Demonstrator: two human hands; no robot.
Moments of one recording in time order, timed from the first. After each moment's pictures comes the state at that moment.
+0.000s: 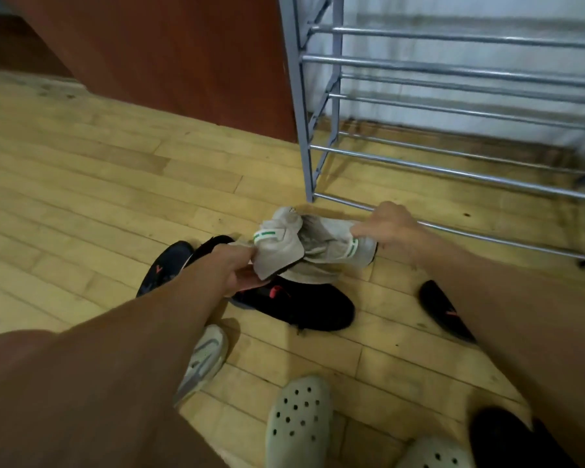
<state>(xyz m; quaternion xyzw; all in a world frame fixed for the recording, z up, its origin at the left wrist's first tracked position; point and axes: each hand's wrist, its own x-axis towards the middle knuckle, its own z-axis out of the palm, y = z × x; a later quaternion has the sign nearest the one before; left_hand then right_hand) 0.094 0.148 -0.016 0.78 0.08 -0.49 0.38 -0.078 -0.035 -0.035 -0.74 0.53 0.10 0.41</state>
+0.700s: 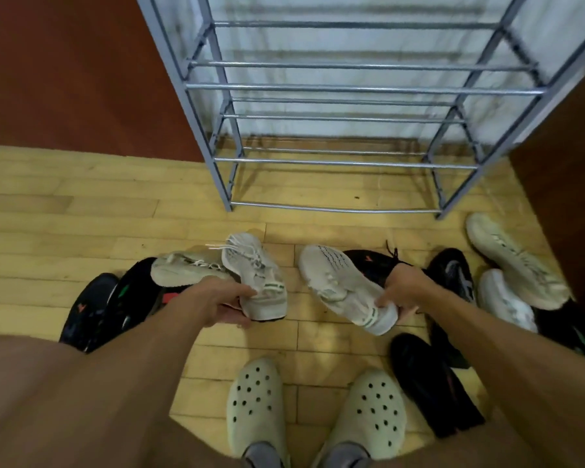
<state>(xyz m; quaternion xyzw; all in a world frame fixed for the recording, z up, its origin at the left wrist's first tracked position) -0.005 0.160 -0.008 0.79 -0.10 -0.58 0.19 -0.289 0.046 -0.033 -0.64 0.64 0.18 0.39</state>
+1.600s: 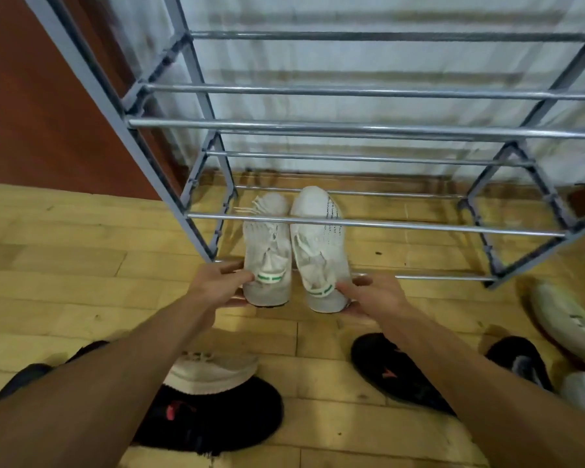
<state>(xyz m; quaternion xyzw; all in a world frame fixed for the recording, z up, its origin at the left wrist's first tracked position) 0.046 -0.009 -0.067 0.78 -0.19 -0.48 0.36 -0.179 -0.076 -0.093 -0.43 0.64 -0.19 0.61</state>
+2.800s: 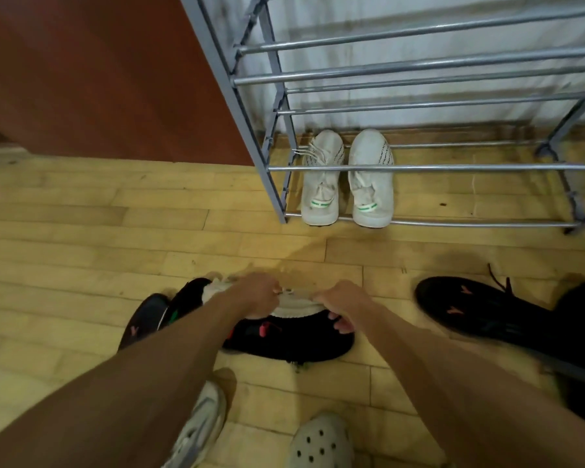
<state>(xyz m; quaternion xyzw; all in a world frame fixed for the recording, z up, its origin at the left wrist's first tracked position) 0.090 0.099 -0.067 0.75 -0.52 -0.37 -0.16 -0.069 0.043 -0.099 -0.51 0.60 0.14 0.60</state>
